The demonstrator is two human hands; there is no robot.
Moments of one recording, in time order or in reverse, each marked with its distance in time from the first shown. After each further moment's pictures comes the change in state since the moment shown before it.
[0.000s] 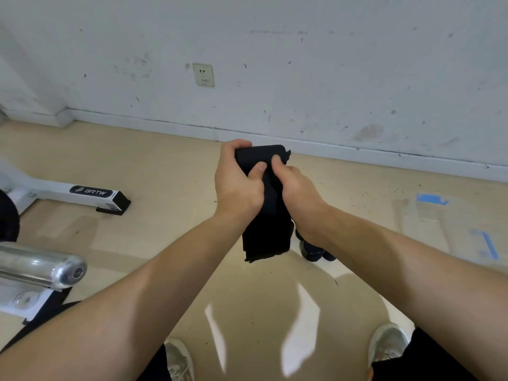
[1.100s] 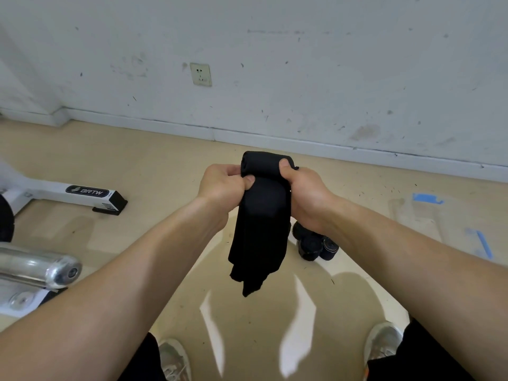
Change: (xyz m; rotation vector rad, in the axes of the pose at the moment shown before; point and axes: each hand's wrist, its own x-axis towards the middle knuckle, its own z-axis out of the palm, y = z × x) left_hand 0.020 -0.011 -0.017 -0.023 -0.216 -0.431; right_hand 0.026 0.004 -0.015 0.149 0.058 0.068
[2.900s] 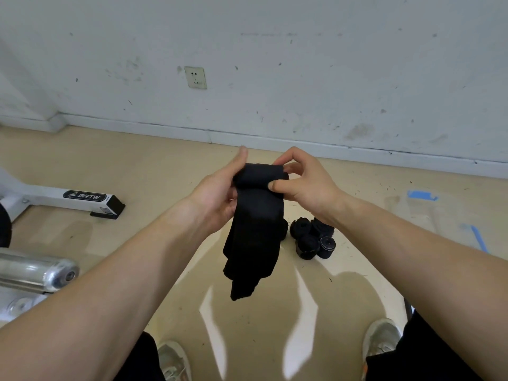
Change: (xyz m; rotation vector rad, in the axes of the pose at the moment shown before) left_hand -0.014 0.010 -0.005 -0.268 -0.209 -0.236; right_hand -0.005 -0.006 -0.030 -0.369 -0.083 -0.377
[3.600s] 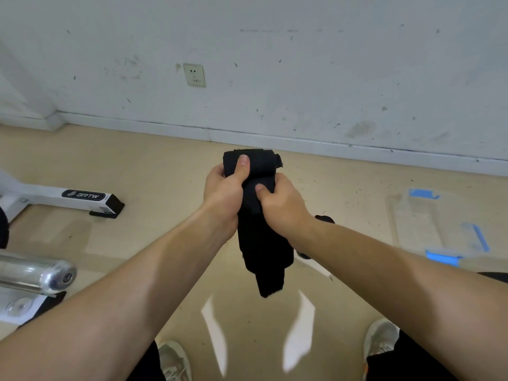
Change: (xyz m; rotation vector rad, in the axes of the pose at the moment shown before) left_hand 0.004 -0.016 0.022 -0.134 0.195 0.228; right_hand -0.015 0.011 0.053 -0.090 0.090 0.090
